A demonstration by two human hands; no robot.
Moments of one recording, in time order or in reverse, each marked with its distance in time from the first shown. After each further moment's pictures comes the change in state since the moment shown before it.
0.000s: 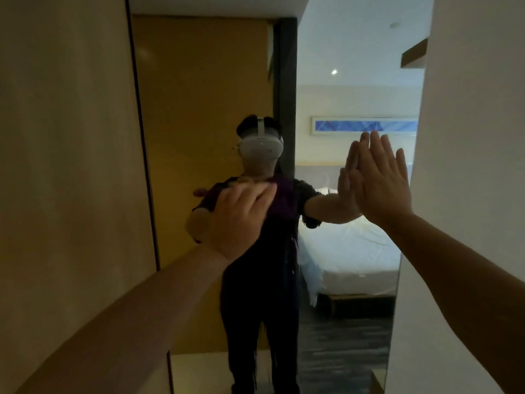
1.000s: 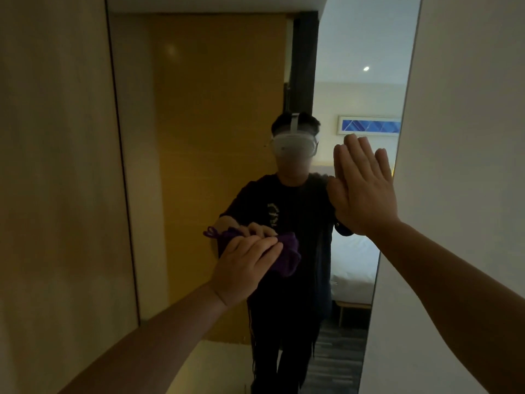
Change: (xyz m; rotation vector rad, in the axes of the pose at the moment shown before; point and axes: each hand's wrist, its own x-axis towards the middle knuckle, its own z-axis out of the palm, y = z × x) left_hand -0.061 0.097 0.045 0.020 -0.140 0.082; right_hand -0.003 0.040 0.011 0.199 0.048 -0.178
